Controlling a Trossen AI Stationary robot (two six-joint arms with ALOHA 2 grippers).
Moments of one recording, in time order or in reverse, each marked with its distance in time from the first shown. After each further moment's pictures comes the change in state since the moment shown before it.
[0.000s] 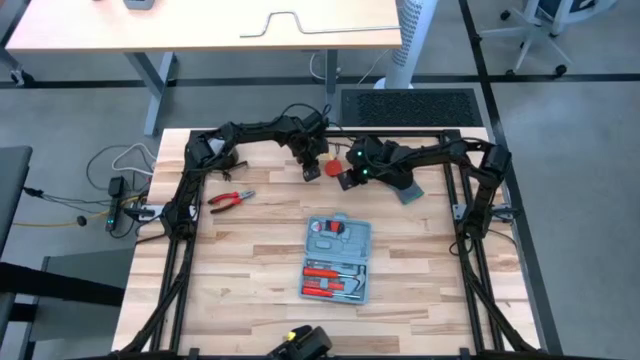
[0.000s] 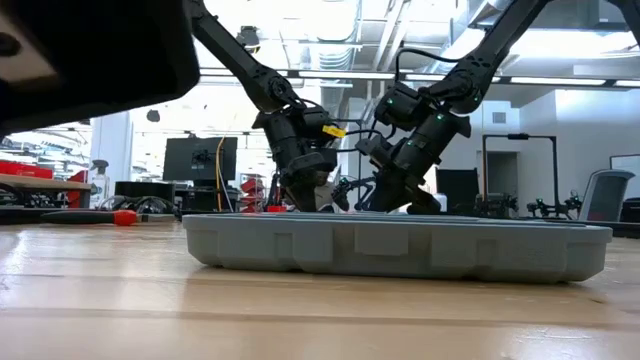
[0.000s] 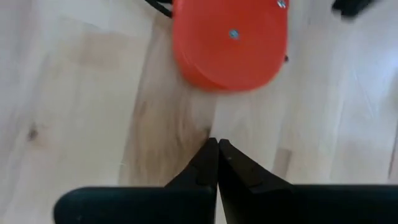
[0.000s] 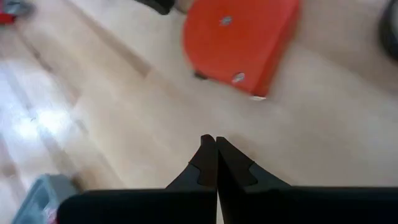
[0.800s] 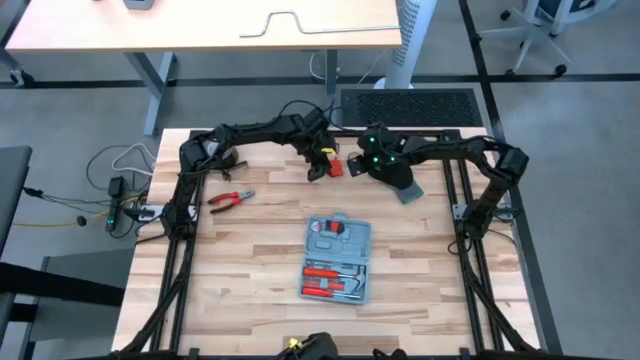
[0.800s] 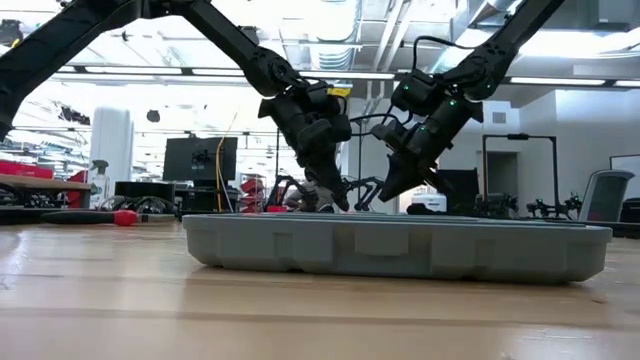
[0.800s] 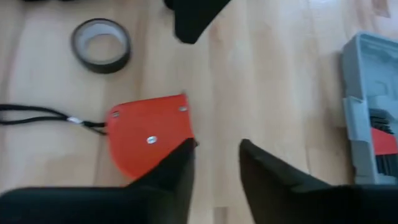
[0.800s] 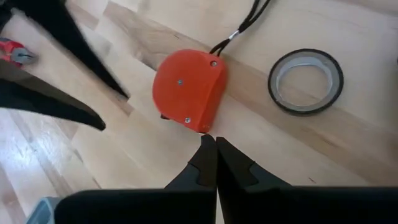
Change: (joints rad) left arm -0.037 -0.065 0.000 0.117 0.172 0.099; right arm -0.090 -0.125 -0.027 -0.052 0.037 -0.047
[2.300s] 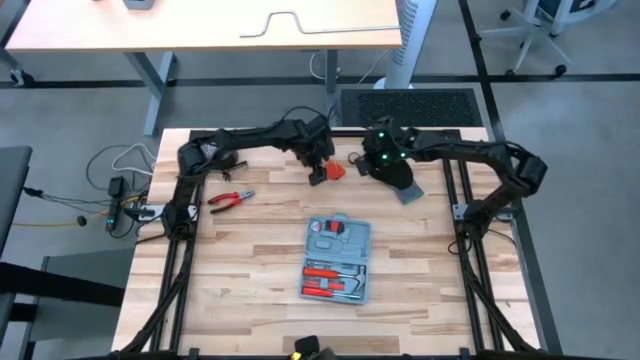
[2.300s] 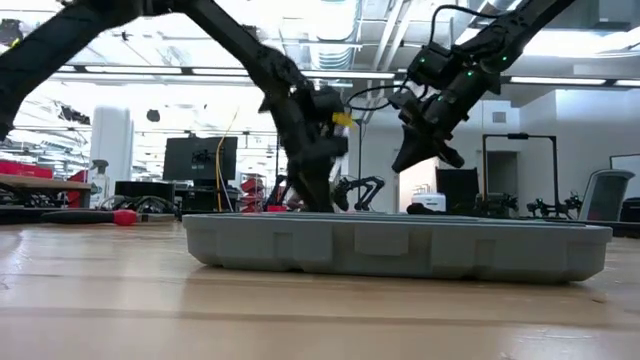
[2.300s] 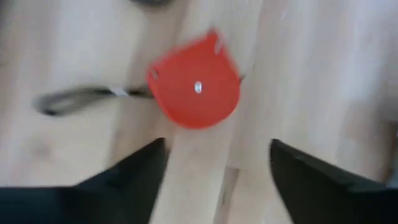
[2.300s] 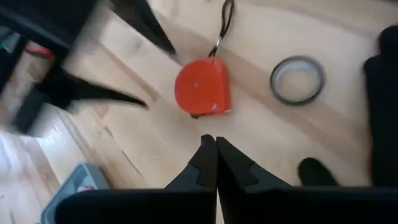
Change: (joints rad) left arm -0.053 -0.006 -0.009 -0.101 -0.279 -0.187; right arm -0.016 -0.170 0.007 -0.165 -0.040 -0.075
